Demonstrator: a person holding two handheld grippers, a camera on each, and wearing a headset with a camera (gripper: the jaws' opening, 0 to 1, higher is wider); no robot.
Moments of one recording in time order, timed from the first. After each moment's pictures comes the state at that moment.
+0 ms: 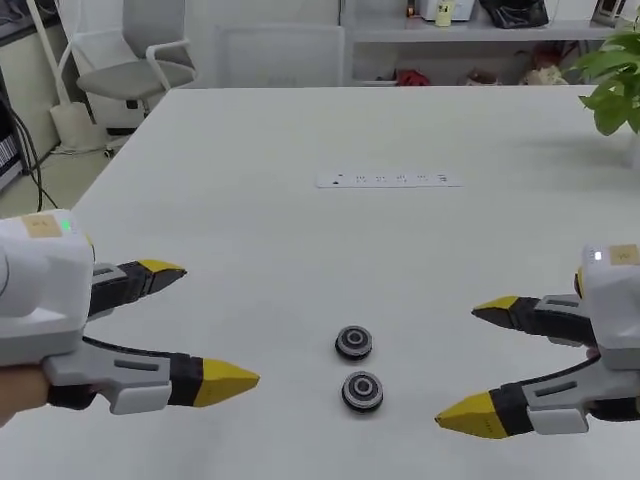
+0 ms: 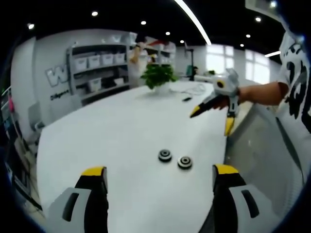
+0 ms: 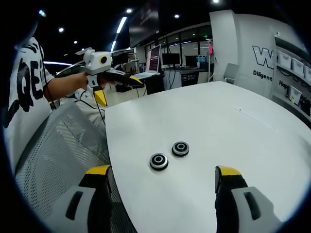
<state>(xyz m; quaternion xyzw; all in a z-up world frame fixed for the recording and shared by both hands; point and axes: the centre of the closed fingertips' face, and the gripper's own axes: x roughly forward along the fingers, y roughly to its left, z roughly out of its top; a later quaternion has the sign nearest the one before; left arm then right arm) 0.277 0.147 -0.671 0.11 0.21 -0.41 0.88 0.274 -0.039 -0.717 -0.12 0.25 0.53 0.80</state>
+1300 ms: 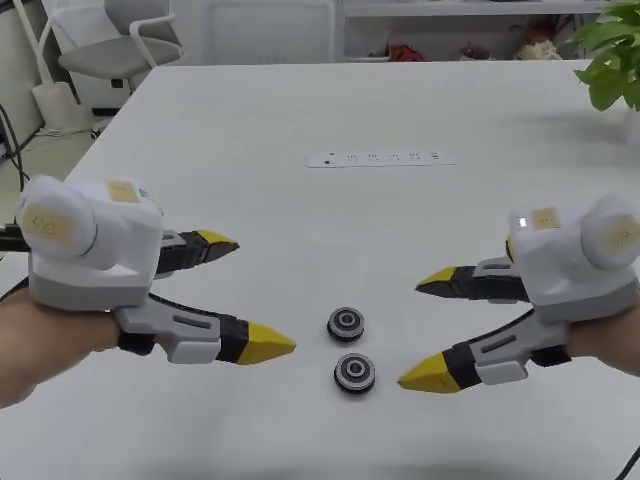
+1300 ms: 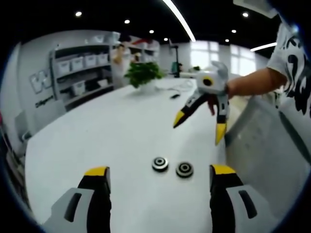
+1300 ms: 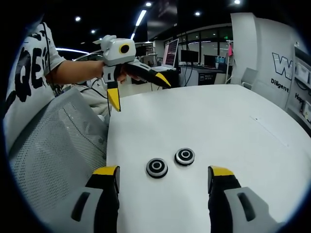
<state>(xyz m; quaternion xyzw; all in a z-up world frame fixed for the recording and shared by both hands) 0.307 0.103 -0.694 0.13 0.21 -0.47 0.85 0.293 -0.008 -0.737 -0.16 0.24 0.59 0.75</state>
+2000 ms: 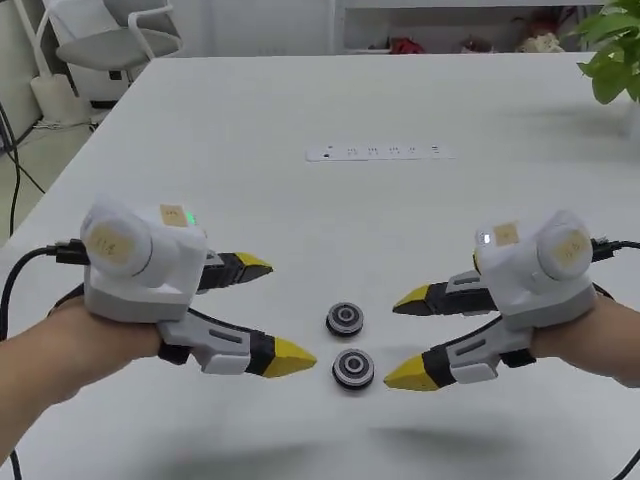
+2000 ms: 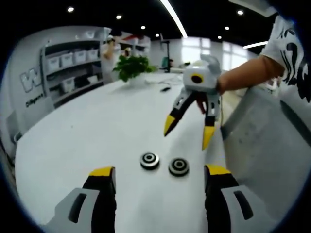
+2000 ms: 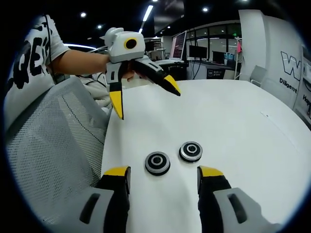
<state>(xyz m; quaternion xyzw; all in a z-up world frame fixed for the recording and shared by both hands) 0.303 0.078 -0.732 0.14 0.23 -0.51 0.82 0.294 0.002 -0.771 -0.18 0.25 0.62 0.72</state>
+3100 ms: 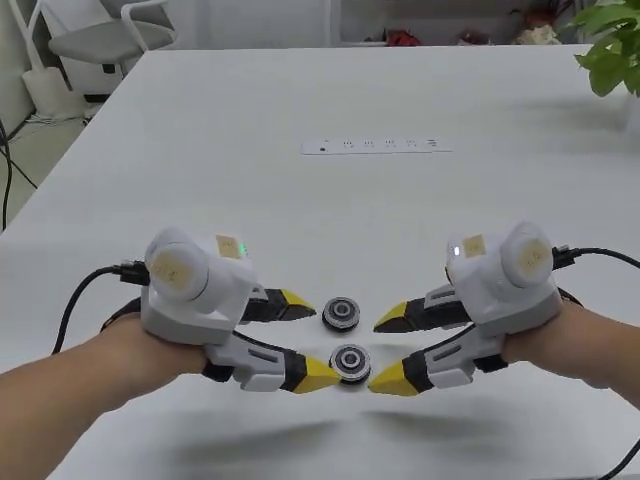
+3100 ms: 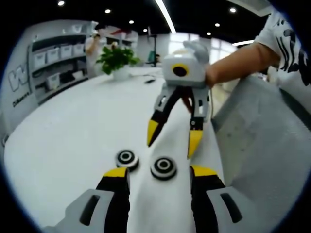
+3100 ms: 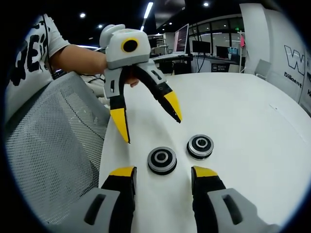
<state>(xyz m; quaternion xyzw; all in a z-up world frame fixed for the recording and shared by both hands) 0.290 0.042 -0.770 0.14 0.25 -0.56 0.78 0.286 0.012 -0.793 -0.17 0.27 0.63 0.70</state>
